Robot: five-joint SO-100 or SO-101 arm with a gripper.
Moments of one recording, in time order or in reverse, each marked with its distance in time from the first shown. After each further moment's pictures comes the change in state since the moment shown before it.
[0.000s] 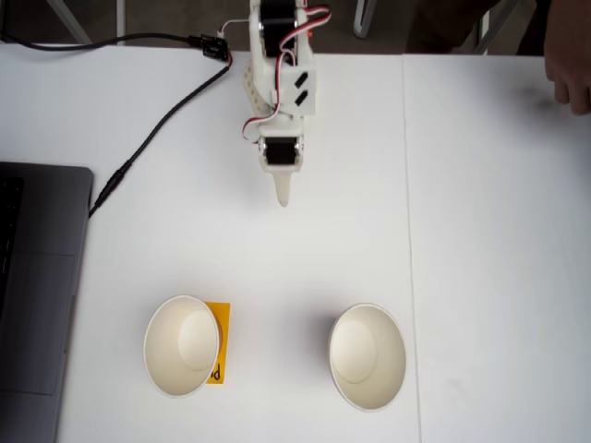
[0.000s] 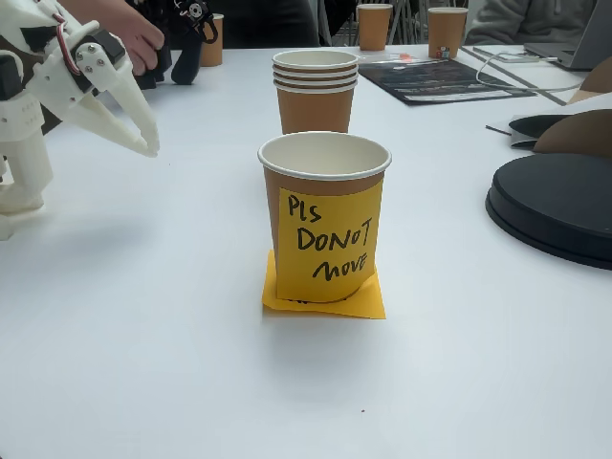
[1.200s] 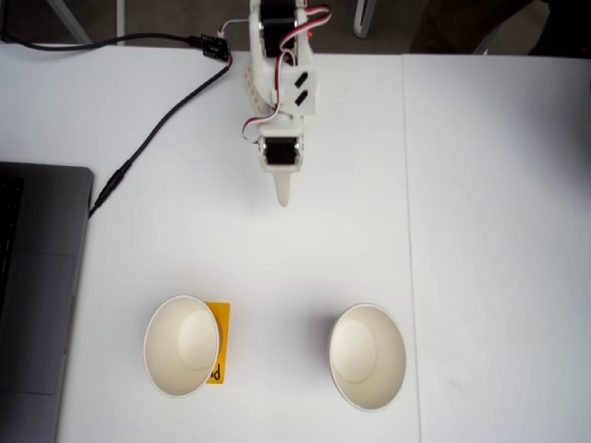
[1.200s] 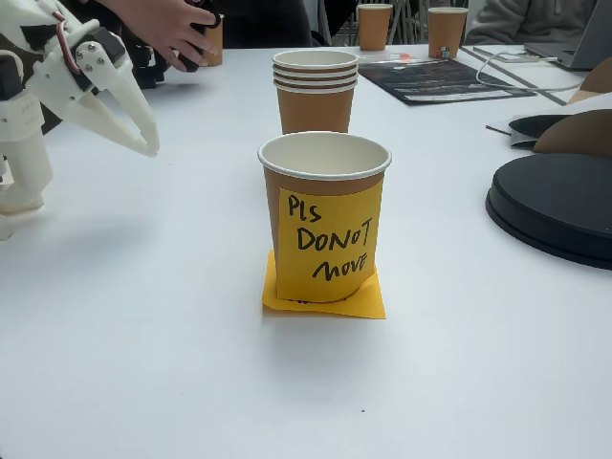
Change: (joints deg) arm 0.0 -3.9 -2.5 0.0 0.0
